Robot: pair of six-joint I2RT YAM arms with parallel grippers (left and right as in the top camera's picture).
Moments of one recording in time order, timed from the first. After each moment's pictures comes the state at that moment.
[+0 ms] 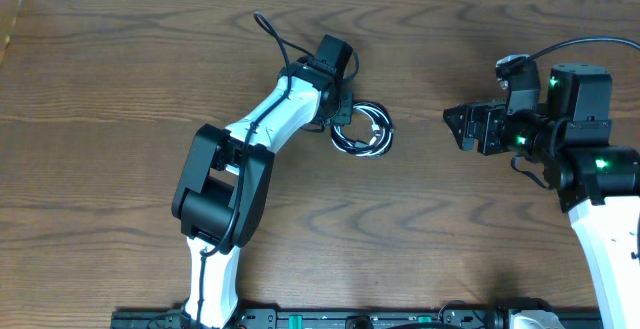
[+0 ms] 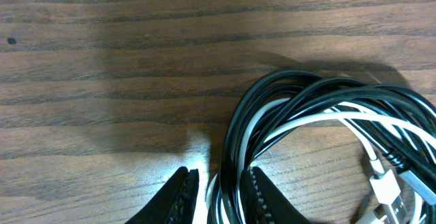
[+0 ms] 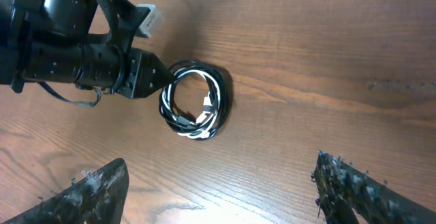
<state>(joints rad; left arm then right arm) -0.45 2.12 1.53 -0.65 0.07 -0.33 0.04 1.18 1.11 -0.75 -0.42 0.08</state>
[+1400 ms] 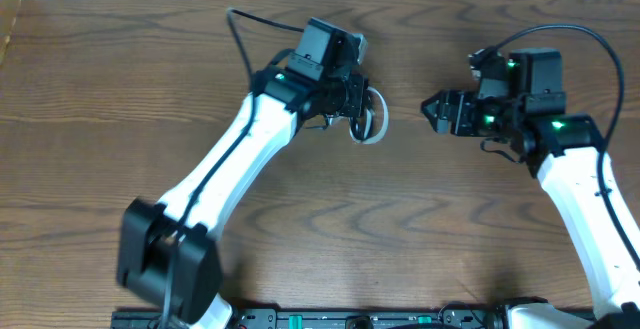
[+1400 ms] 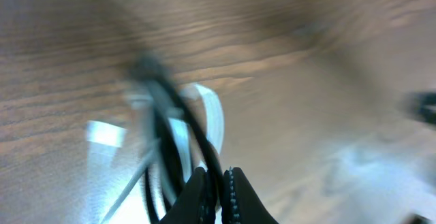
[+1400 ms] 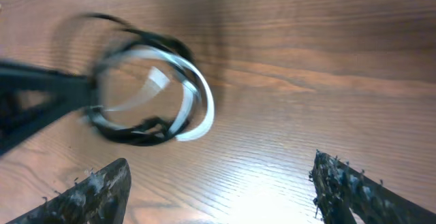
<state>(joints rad) -0.49 1.73 1.47 -0.65 0.36 -0.34 0.12 1.40 1.11 -0.62 -0.42 0.27</state>
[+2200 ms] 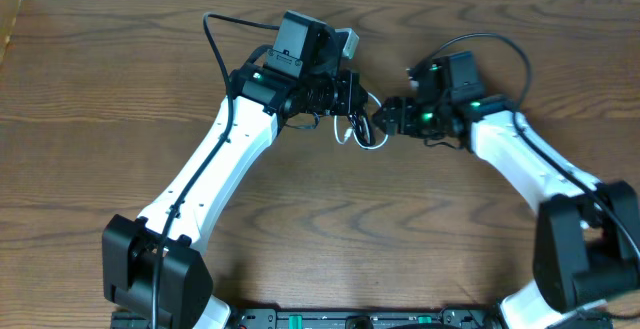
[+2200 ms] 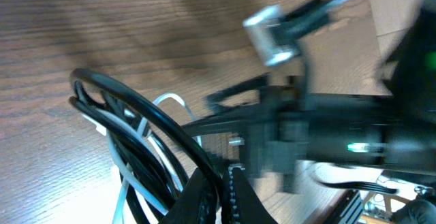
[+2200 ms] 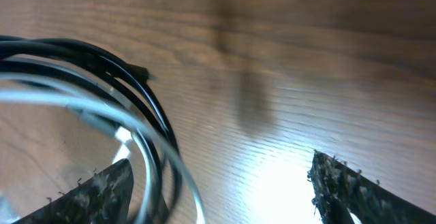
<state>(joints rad) -0.43 1.70 1.47 -0.69 0.52 -0.37 0.29 1.77 1.11 -0.37 -0.48 0.42</state>
